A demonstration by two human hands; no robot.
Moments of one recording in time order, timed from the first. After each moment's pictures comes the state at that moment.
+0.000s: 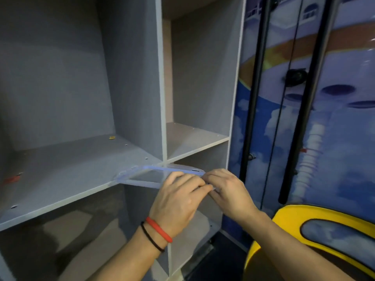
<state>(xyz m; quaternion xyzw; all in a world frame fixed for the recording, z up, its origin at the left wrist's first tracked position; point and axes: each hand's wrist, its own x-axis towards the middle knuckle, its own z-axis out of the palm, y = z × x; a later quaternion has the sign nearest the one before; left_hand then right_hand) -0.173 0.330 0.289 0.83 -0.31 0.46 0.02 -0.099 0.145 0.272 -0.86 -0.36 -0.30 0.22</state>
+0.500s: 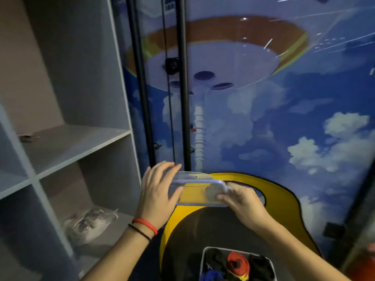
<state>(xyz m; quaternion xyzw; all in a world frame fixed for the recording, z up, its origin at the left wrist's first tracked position) -0.121 0.110 0.228 0.83 -0.35 0.32 0.29 -0.218 -0.143 0.206 -0.89 -0.05 -0.25 0.39</state>
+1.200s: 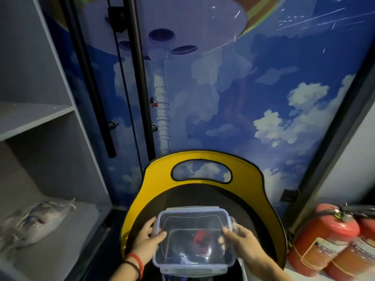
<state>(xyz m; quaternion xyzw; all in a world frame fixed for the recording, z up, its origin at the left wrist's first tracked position) -0.128 0.047 0.023 0.77 0.00 -0.27 0.58 -0.295 -0.205 0.035 -0.64 0.28 -0.06 0.72</state>
